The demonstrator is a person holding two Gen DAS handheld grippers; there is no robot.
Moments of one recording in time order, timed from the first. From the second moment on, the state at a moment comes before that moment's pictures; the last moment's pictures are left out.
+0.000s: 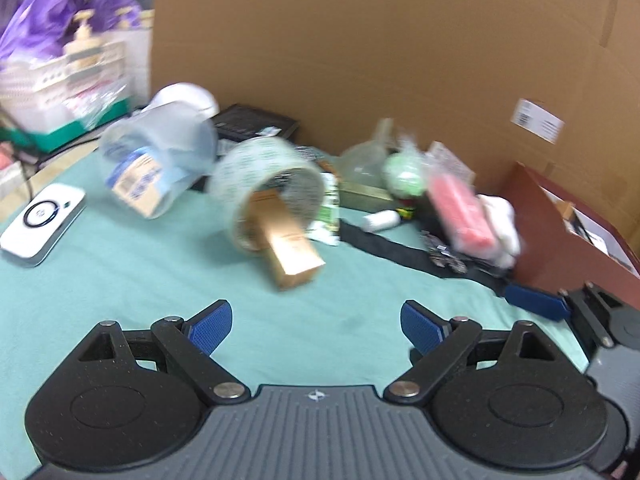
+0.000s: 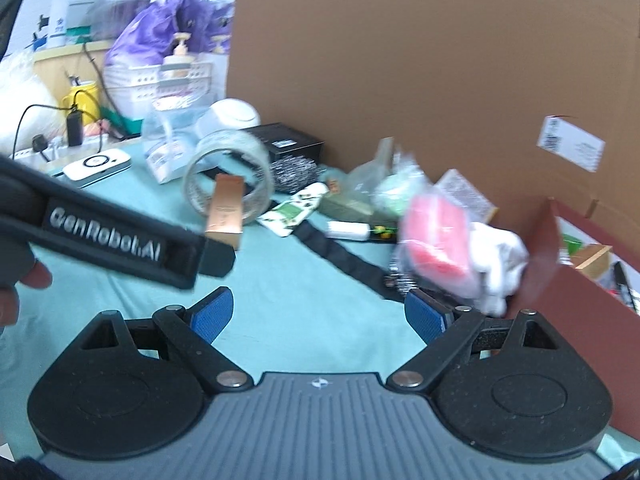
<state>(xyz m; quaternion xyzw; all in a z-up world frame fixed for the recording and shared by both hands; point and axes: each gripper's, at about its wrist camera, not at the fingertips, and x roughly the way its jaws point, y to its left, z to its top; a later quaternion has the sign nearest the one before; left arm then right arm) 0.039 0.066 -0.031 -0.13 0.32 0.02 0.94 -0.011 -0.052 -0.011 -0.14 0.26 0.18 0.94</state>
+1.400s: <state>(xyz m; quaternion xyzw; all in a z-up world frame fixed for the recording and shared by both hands) 0.107 0.110 -0.028 -0.10 0.32 -0.01 0.94 0.018 -0.046 -0.037 -0.11 0.33 0.25 0.90</state>
